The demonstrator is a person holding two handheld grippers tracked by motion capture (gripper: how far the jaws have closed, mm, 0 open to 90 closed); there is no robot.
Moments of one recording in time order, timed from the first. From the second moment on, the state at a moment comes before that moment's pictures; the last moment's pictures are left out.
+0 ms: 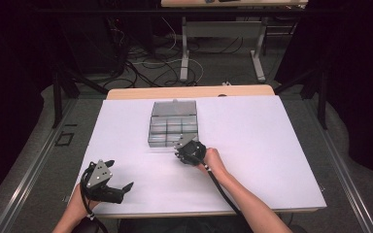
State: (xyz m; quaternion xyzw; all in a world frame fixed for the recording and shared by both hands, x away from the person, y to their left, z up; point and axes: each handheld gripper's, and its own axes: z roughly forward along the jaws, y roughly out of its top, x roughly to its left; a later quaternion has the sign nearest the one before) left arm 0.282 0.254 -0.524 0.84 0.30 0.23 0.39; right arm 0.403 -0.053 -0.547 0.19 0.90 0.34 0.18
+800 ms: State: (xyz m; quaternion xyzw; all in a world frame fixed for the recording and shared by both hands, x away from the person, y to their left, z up) left arm 0.281 0.255 -0.524 0.84 0.30 0.23 0.39; right arm 0.408 -0.071 -0.533 0.24 0.88 0.36 0.19
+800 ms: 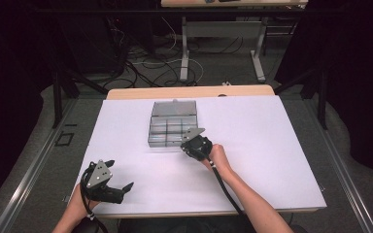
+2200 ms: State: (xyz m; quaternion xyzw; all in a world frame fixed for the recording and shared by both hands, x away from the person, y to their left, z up) left arm 0.281 0.255 -0.523 0.84 0.30 0.23 0.40; right arm 0.396 -0.110 -0.499 0.25 0.86 0.41 0.20
